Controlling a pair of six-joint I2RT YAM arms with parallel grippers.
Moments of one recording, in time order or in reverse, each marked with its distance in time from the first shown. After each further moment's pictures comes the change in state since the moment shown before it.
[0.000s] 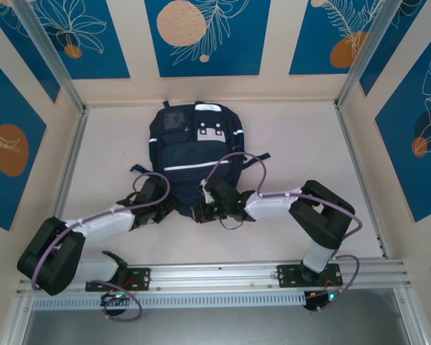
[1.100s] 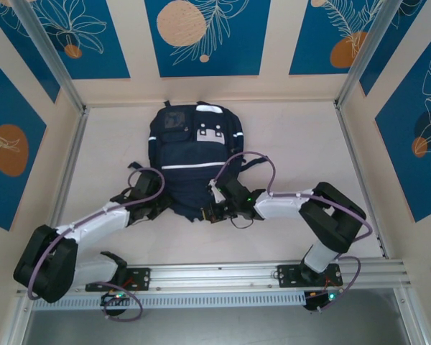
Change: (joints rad) left arm 0.062 -0.074 0.066 -0.178 0.006 0.088; right arm -0.074 -0.050 -0.052 -0.058 -0.059 -0.108
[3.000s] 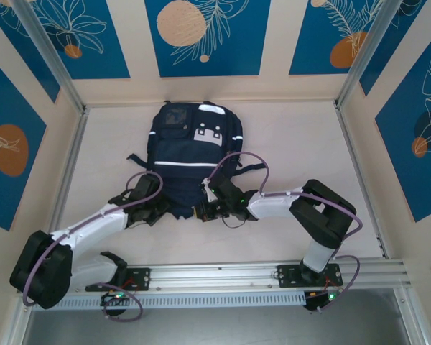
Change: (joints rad) left arm -0.017 -0.033 0.000 -0.106 0.013 -0.091; right arm 0.042 0.052 0.029 0.108 0.018 0.075
